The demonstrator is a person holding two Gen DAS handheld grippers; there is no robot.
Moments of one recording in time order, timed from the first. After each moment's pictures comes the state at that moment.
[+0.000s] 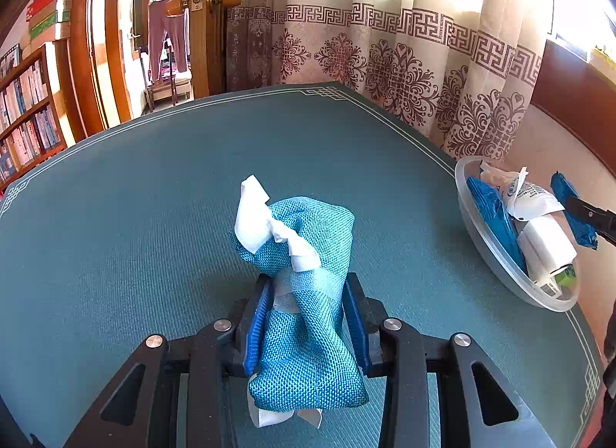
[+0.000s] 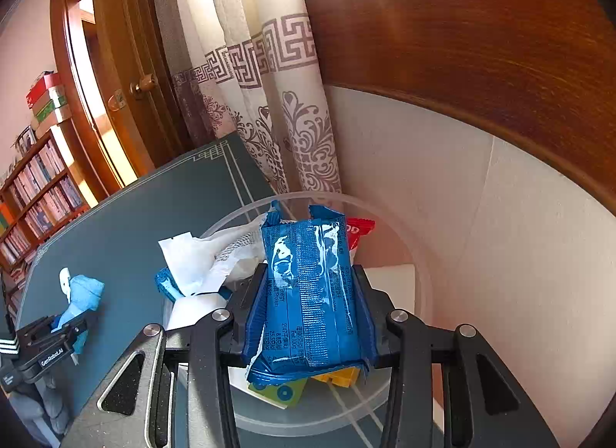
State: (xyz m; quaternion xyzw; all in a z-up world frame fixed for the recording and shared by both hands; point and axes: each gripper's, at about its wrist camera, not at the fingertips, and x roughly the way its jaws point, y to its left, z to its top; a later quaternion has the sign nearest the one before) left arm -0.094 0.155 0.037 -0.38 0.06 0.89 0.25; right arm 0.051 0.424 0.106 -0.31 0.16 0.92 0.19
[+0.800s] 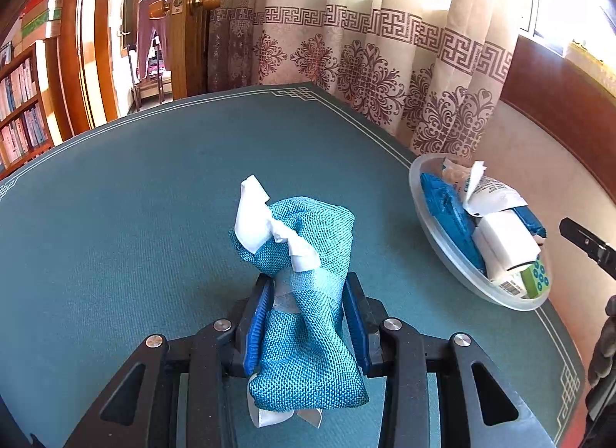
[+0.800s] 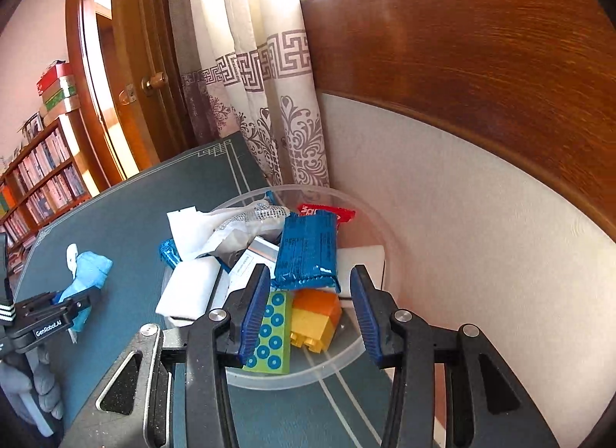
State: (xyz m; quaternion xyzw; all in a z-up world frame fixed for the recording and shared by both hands) left arm -0.065 0.181 0.051 -0.38 0.05 0.88 0.28; right arm 0.100 0.412 0.111 -0.29 0.13 0.93 0.18
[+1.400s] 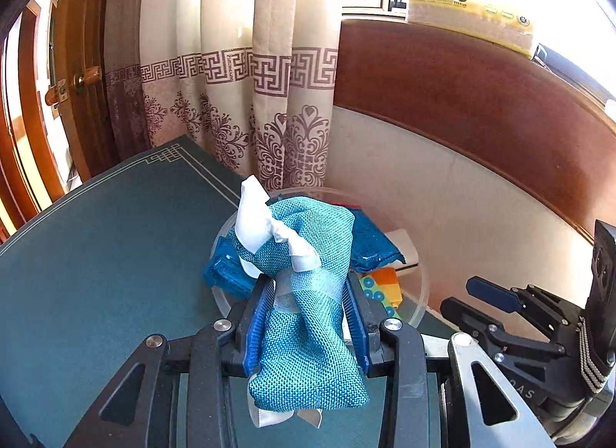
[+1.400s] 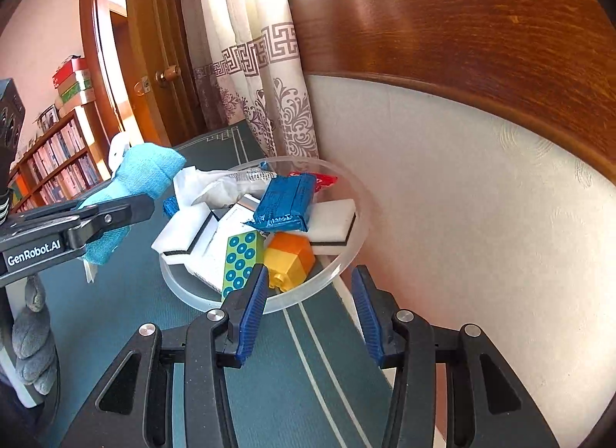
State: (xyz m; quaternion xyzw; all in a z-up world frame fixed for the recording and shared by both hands) left arm 0.007 0.310 0.108 -0.33 0.11 0.85 0.39; right arm 0.150 0.427 0.090 -0.30 0.13 0.93 0.15
